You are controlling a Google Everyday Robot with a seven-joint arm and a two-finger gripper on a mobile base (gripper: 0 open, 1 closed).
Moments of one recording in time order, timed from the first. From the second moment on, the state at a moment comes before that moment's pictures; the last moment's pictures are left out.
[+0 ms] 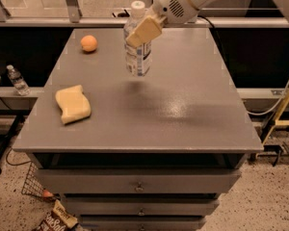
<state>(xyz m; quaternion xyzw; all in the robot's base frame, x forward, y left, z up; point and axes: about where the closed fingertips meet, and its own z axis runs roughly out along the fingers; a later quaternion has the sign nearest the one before) 0.606 0.009 0.995 -0.56 0.72 0.22 0.34</state>
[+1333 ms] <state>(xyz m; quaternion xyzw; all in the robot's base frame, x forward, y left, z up) 0.563 0.093 0.959 -0.67 0.65 0.27 0.23</state>
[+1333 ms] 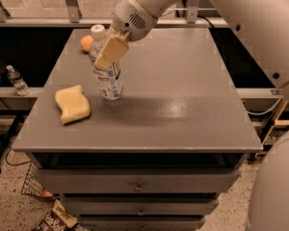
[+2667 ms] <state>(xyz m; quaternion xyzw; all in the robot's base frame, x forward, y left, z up) 0.561 0.118 0.938 -0.68 0.63 0.33 0.21</state>
